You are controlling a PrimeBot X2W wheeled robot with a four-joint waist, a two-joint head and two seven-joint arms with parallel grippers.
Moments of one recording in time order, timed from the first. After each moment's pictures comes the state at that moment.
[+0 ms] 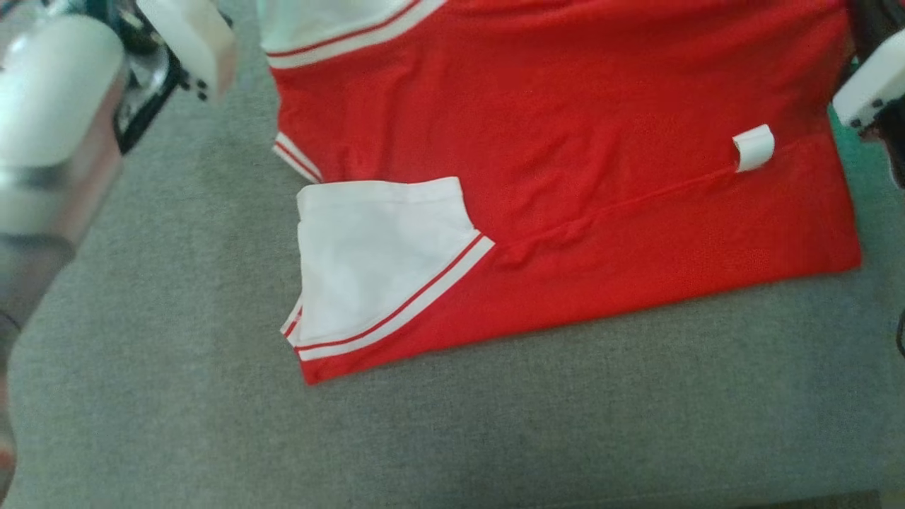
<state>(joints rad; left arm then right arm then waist) -1.36 0.45 -1.18 0.78 -0.76 -0.11 -0.09 -0.92 -0.46 0.35 0.74 0.69 0.12 0.14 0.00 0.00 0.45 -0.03</state>
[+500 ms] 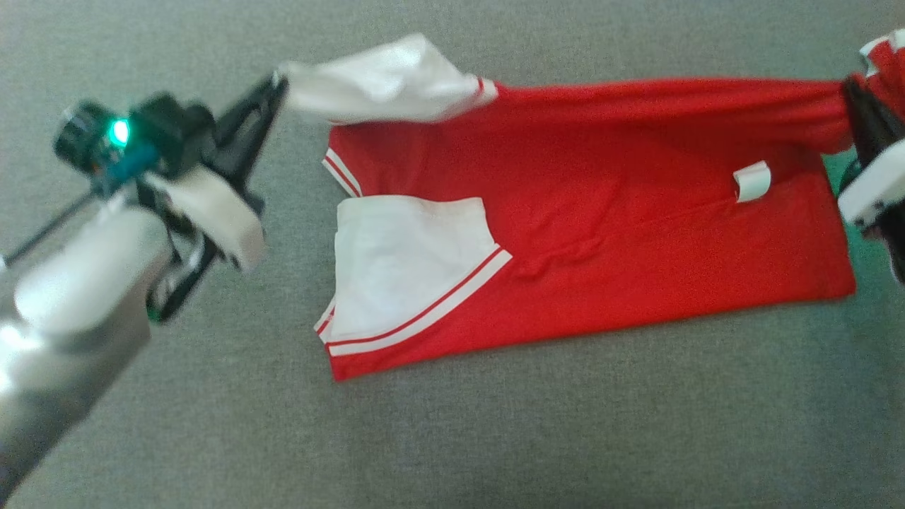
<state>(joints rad) -1.03 0.58 -1.19 0.50 -0.84 0.00 -0.17 -0.71 -0.51 0.33 0.69 0.76 0.12 0.10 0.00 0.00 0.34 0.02</state>
